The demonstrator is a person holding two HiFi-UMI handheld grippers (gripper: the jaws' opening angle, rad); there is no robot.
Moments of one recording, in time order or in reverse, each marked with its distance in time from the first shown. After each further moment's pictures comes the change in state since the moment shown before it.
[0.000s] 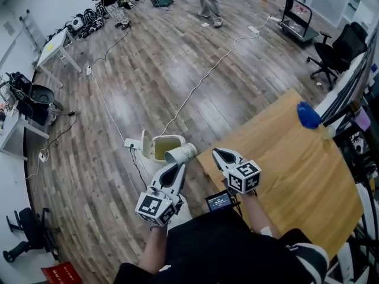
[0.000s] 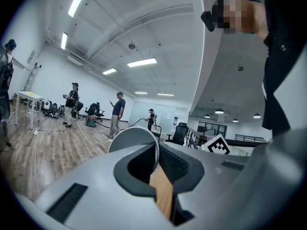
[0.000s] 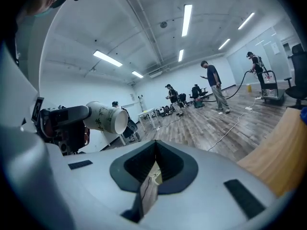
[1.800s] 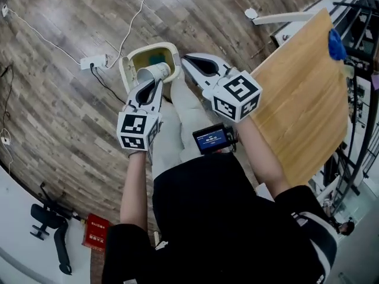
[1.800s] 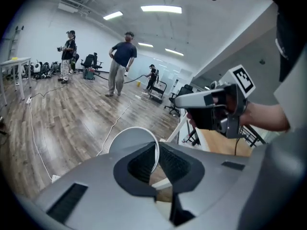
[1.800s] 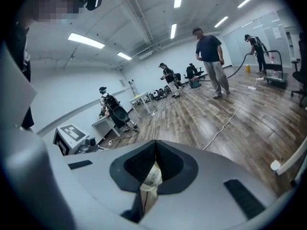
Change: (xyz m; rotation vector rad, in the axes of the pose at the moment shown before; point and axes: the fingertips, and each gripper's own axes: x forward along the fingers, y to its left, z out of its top) left arm 0.081 0.340 -0.199 -0.158 0.565 -0.109; right arm 0.334 -0.009 -0.020 0.099 0.209 -0.055
